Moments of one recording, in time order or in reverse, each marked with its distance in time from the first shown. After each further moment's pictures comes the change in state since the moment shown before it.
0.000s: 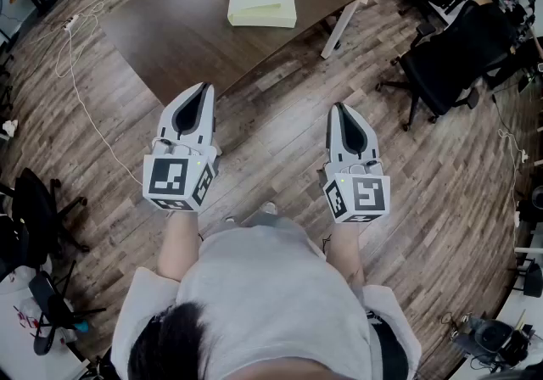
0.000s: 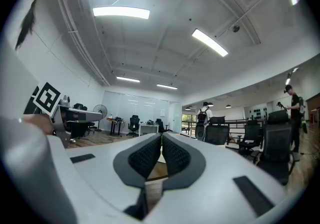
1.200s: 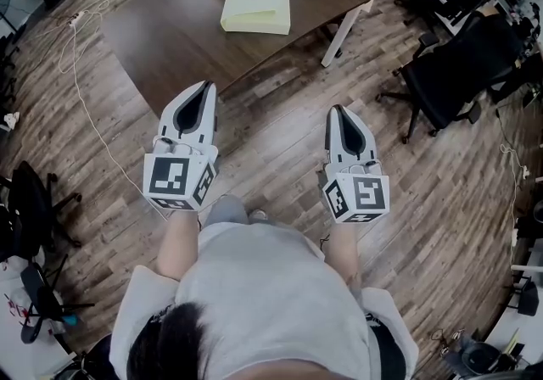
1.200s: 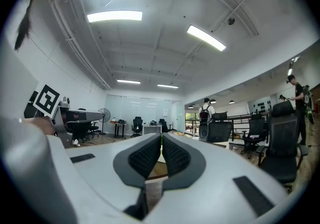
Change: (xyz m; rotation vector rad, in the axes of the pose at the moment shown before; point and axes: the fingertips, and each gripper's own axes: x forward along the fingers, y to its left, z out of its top) left arm 0.050 -0.040 -0.001 0.015 -0.024 0.036; right arm 0.019 -0.066 -0.018 0.052 0.004 0.048
